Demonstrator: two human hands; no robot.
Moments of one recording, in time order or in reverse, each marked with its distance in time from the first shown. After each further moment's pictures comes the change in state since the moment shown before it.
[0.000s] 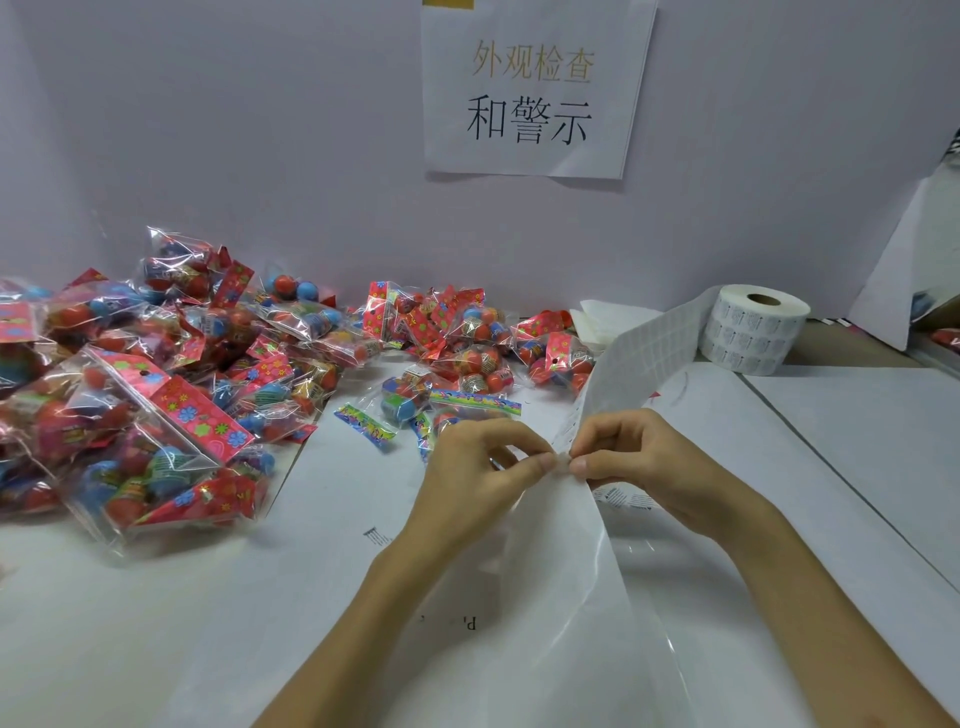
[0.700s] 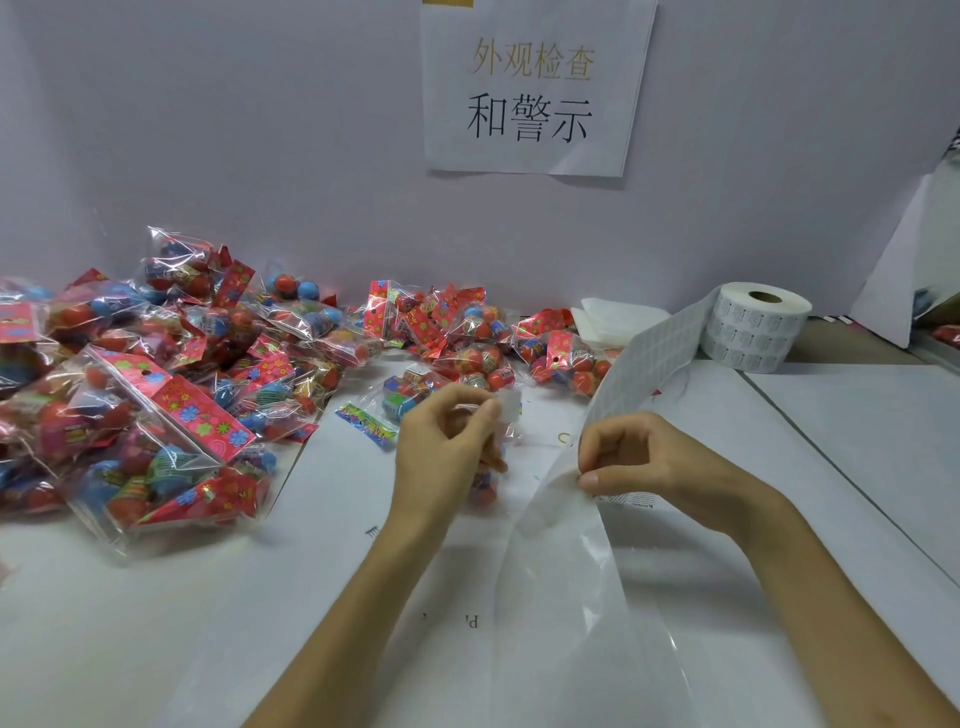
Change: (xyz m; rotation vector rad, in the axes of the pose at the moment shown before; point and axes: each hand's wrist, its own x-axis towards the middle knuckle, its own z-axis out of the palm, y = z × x) left_hand 0.002 0.002 -0.009 -0.284 0.324 -0.220; right_hand -0.004 0.000 -0.010 -0.114 -0.130 -0.011
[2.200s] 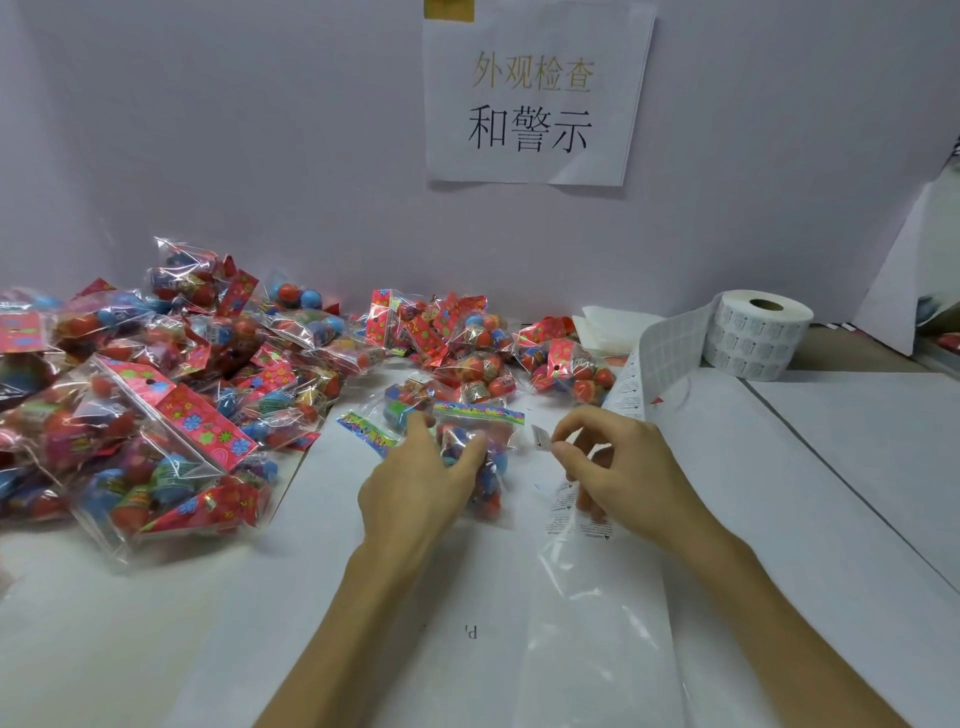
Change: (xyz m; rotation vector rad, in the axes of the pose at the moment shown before) left_hand 0.009 -0.019 -0.016 0.963 0.040 -0.205; right_hand 0.017 0.014 0.030 -0.463 0.531 -0.103
